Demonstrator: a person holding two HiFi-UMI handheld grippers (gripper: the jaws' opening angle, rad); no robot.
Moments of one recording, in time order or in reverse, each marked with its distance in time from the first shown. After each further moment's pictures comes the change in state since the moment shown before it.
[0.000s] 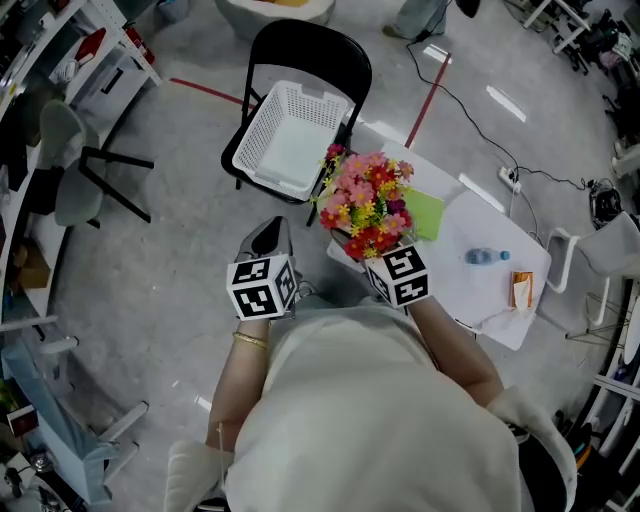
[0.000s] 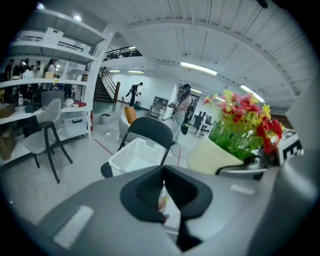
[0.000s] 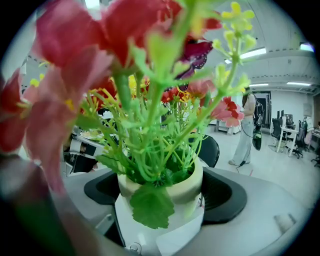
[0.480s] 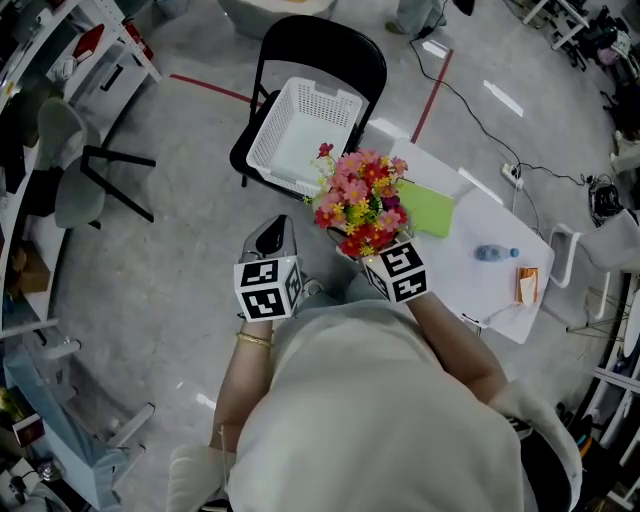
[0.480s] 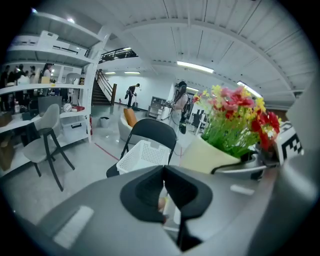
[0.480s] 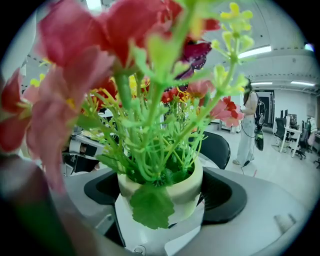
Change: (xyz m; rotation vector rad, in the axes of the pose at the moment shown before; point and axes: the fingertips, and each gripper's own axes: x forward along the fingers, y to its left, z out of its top) left arm -0.007 0.043 0.008 0.060 0.000 -0.008; right arm 0.040 0.045 0.019 -0.013 0.015 0.026
